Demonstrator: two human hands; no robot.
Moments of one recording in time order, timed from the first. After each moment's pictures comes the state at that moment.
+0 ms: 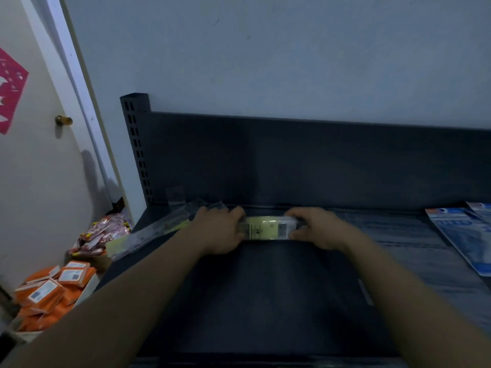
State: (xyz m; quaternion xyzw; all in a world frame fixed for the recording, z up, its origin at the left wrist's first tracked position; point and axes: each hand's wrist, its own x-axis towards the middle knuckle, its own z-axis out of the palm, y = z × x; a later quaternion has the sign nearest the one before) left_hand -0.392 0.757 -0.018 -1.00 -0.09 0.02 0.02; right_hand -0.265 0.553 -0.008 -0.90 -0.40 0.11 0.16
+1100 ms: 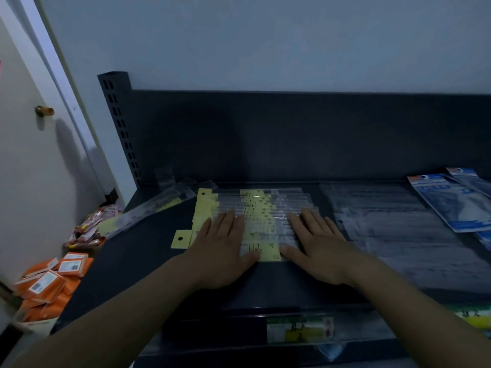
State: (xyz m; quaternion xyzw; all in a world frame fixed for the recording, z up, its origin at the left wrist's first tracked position) left_hand -0.459 0.698 -0.048 -0.99 -0.07 0.10 -0.06; right_hand -0.350 0.501 -0.045 -0.92 -0.36 0.13 -0.01
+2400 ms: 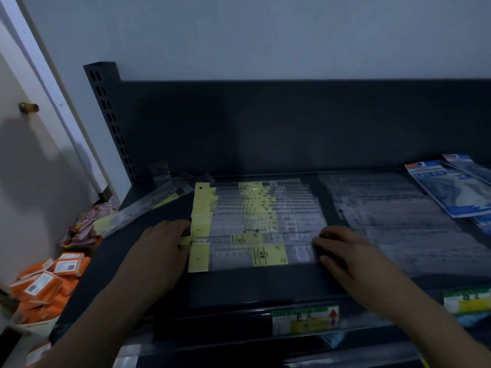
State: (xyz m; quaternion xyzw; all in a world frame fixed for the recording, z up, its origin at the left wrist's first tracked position) left_hand -0.514 0.742 -0.036 -0.96 -0.22 -0.08 -0.15; right_hand -0.385 0.449 -0.056 -0.90 -0.39 -0.04 0.18
